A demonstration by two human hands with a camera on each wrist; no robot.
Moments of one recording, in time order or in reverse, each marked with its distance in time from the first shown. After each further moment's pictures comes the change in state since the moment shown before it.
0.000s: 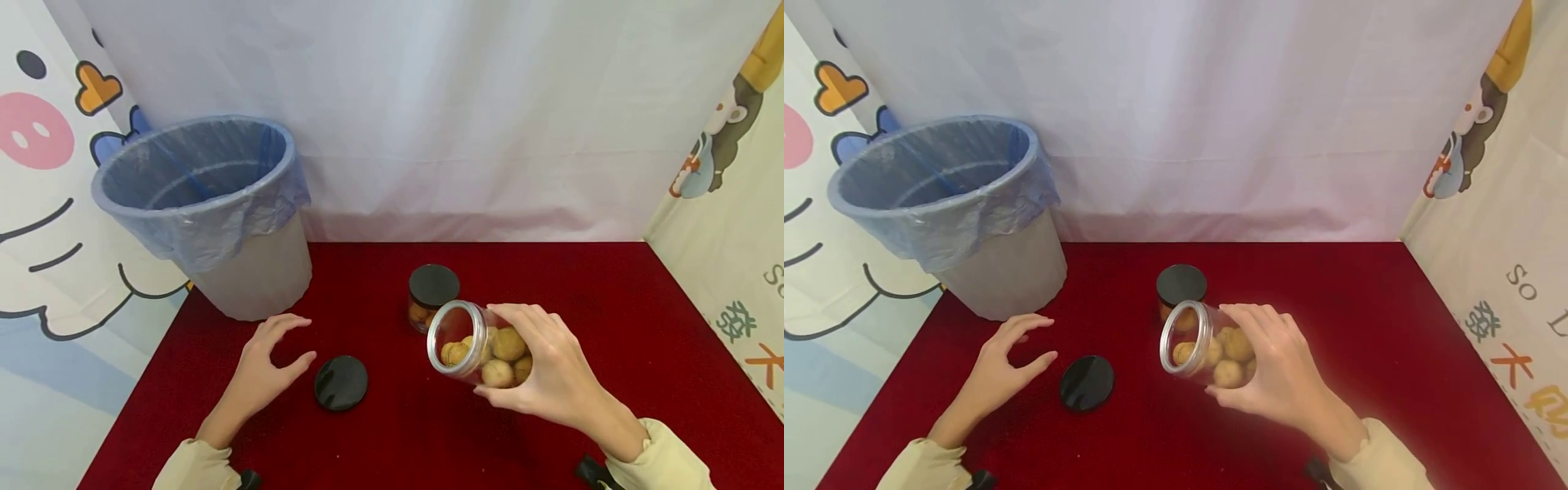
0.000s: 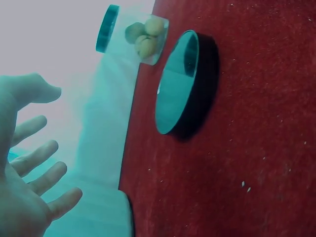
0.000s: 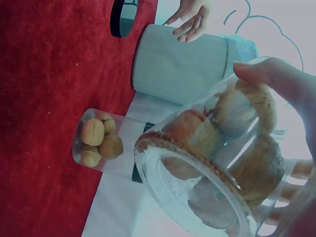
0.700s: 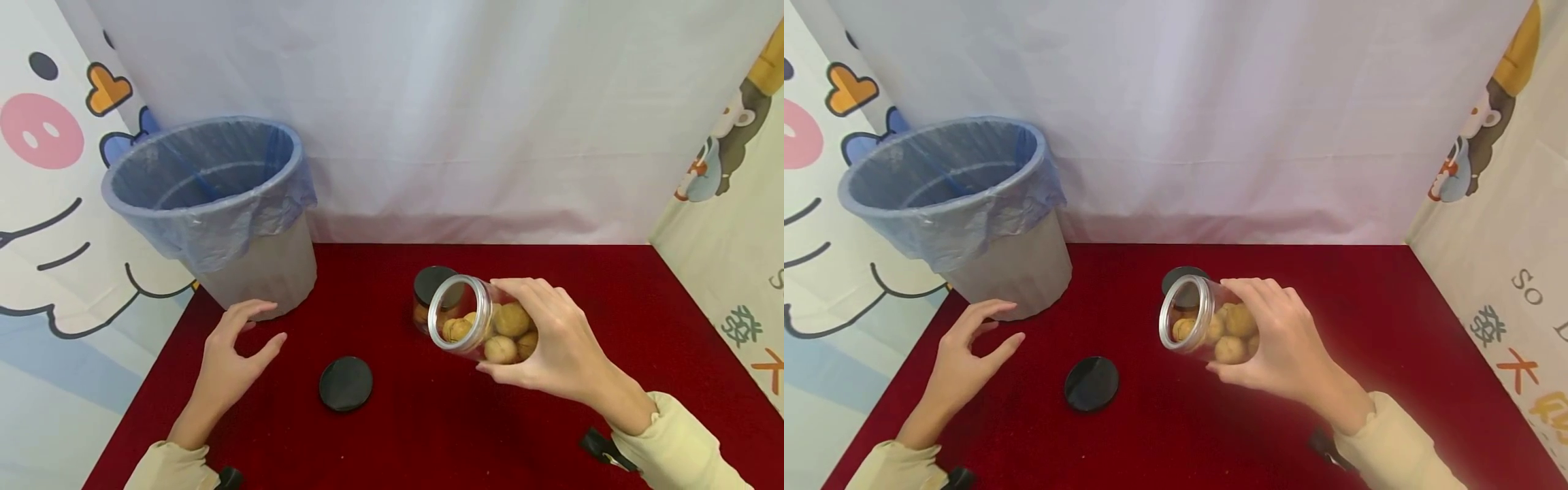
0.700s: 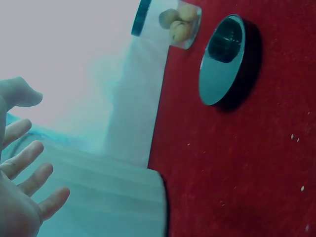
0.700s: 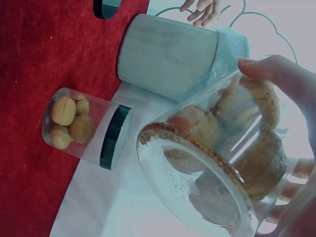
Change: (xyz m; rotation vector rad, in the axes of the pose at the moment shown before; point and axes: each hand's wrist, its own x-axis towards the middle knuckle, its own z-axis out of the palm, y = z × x) left_hand 0.003 0.042 -0.045 0.015 0.225 0.090; right_hand 0.032 0.000 -0.014 -0.011 0.047 -0.084
